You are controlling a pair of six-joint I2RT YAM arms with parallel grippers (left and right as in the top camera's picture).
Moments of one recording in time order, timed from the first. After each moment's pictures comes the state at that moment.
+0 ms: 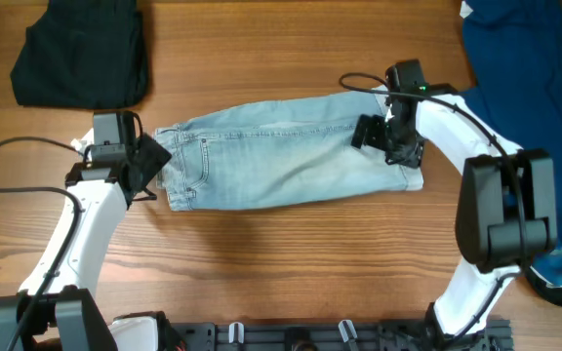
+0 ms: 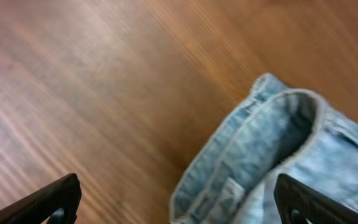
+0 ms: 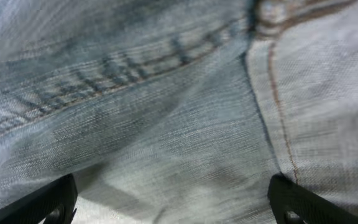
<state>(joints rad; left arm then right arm) 0.07 1.43 0.85 -0.56 -0.16 -0.75 0.13 1.98 1.30 -0.80 -0.12 0.44</state>
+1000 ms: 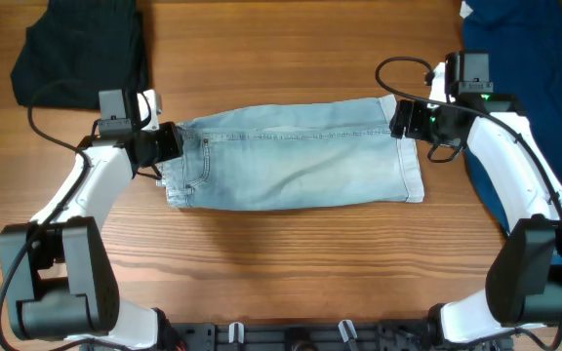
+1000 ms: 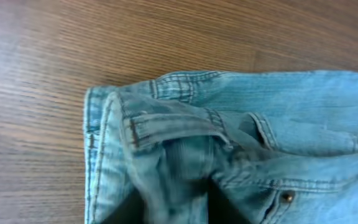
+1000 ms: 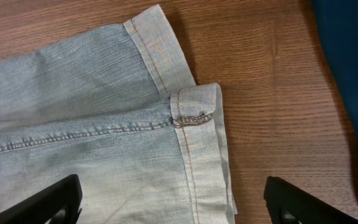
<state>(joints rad) 0.07 1.68 0.97 -0.38 0.24 -0.20 -0.01 1.70 1.24 -0.74 -0.10 0.15</state>
